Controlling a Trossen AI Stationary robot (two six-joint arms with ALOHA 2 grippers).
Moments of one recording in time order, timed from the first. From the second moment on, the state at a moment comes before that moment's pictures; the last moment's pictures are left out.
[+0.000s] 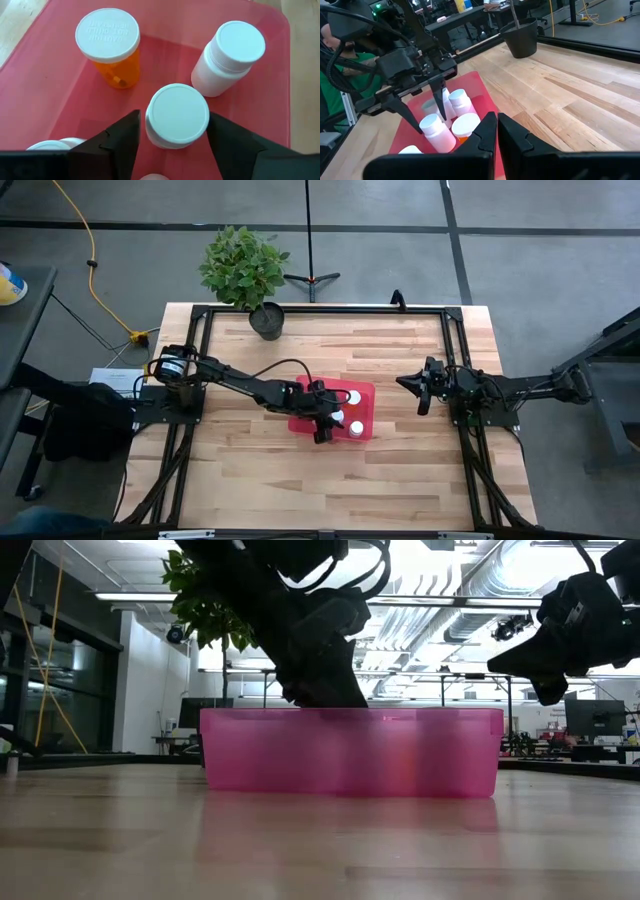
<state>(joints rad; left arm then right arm) -0.13 1.88 1.18 -0.11 -0.15 -0.24 0.03 0.23 0.01 0.05 0.28 0.43</state>
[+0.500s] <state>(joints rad) -0.13 1.88 1.18 -0.11 -0.15 -0.21 0.03 0.23 0.01 0.05 0.28 0.43</state>
